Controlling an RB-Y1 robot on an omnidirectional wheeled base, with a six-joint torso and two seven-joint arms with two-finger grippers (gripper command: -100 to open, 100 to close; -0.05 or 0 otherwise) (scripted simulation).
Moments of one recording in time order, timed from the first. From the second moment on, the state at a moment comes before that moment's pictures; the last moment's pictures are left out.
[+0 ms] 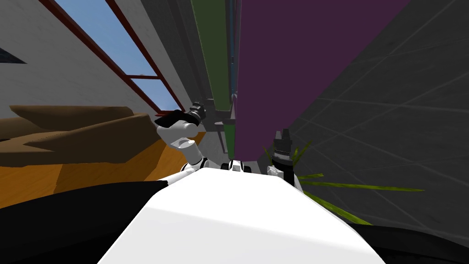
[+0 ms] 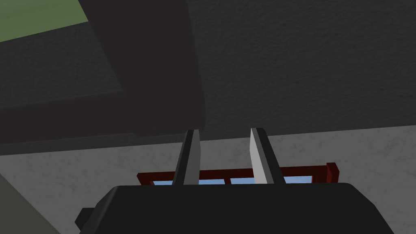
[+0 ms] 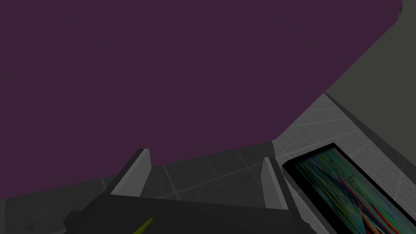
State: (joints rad) left arm -0.37 0.16 0.33 -2.46 0.13 1.20 -0.16; right arm 0.54 -0.05 0.01 -2.25 0.06 -0.55 0.17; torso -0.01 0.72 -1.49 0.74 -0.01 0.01
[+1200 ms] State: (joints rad) left arm -0.53 0.14 0.43 -2.46 0.13 1.43 -0.19; right arm 0.54 -0.05 0.01 -2.25 0.06 -0.55 0.17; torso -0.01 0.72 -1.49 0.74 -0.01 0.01
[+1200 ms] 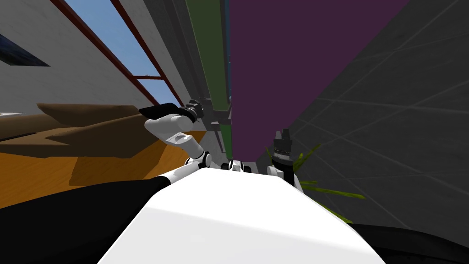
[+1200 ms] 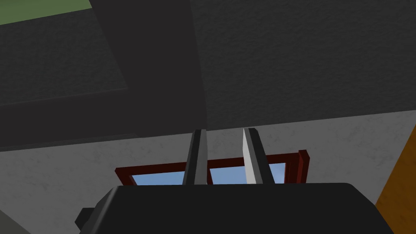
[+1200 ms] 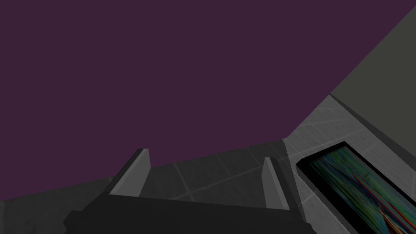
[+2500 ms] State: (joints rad) left arm -0.62 0.00 0.48 -2.59 0.14 1.53 -0.21; right arm 0.54 -0.05 0.01 -2.25 0.06 -0.55 0.17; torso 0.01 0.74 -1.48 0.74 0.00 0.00
